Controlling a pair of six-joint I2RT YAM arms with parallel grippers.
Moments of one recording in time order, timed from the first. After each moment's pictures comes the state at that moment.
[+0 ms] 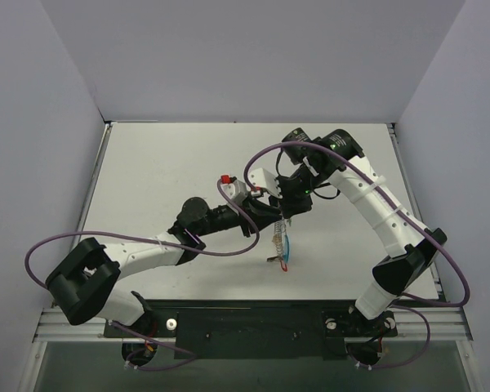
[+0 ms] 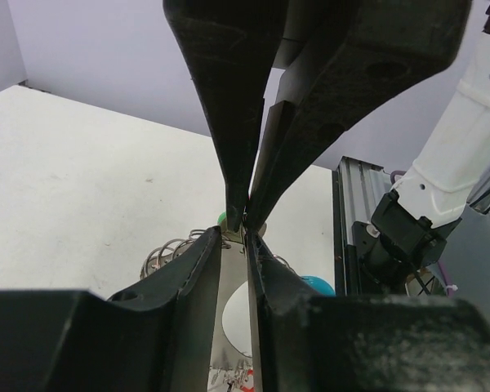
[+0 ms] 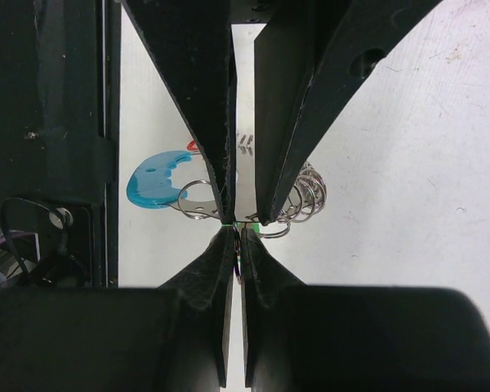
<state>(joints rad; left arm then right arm) -0.83 1.41 0.66 0.97 0.51 -0.33 0.66 1.64 1.86 -1.54 -0.42 -1.02</state>
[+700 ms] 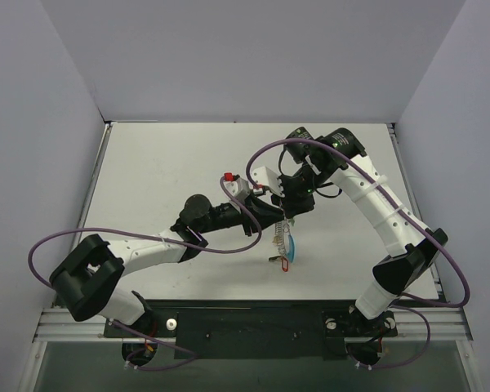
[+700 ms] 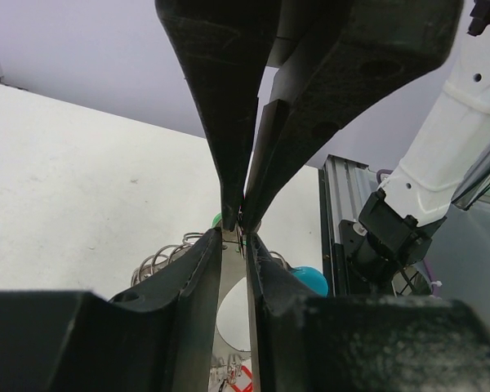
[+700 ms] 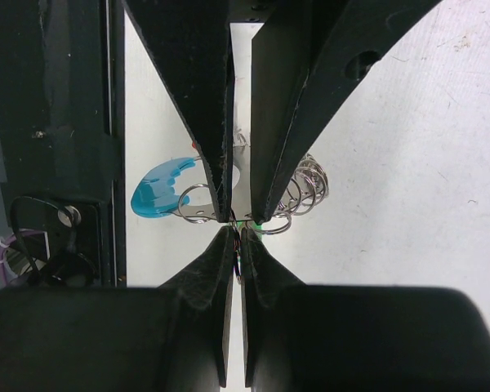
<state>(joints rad) -0.83 1.44 0.69 0.97 0.56 -0.35 0.64 1.63 1.86 -1.55 -0.43 -1.01</state>
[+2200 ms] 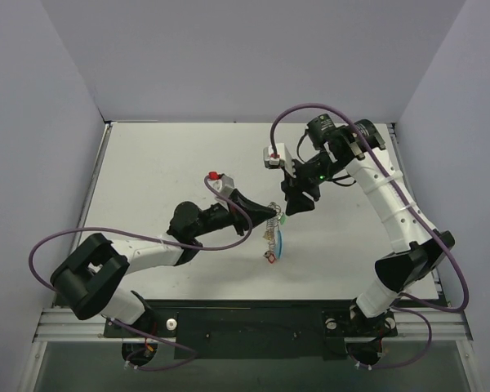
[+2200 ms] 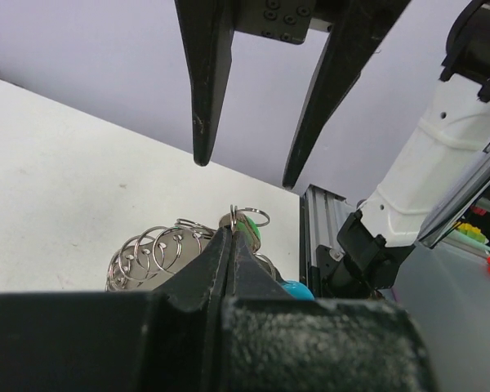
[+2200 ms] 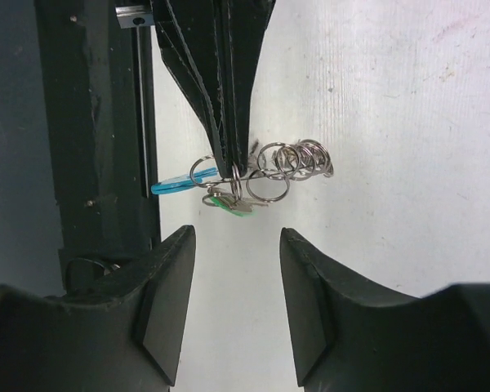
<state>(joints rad) -0.78 1.46 0.59 1.18 0.55 -0.55 0.51 1.63 1.89 -1.53 -0.64 -0.92</state>
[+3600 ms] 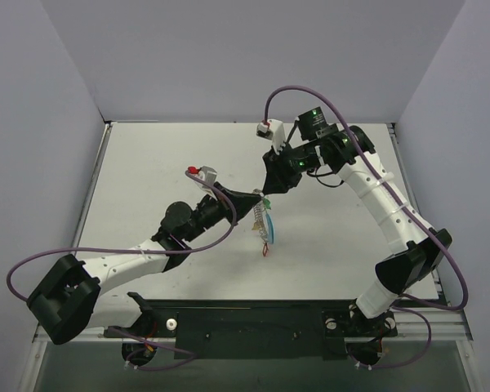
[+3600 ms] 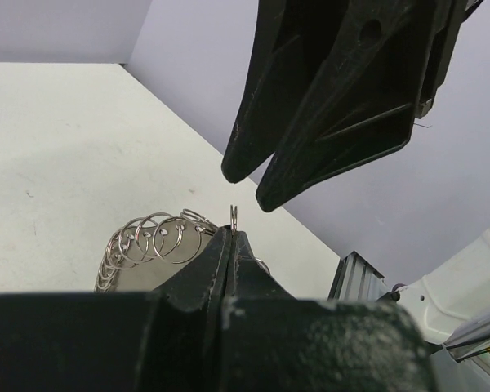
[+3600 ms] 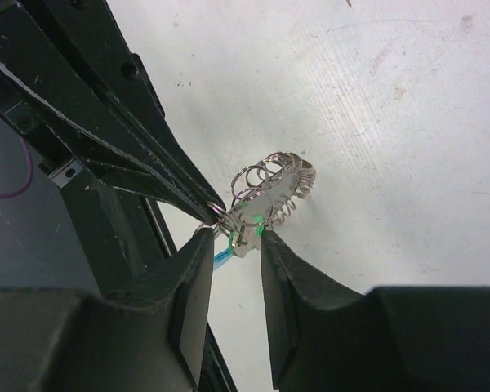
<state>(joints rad) -0.77 1.26 0.57 0.90 0.18 -0.64 0.54 1.62 1.81 -1.10 -0.59 -0.27</state>
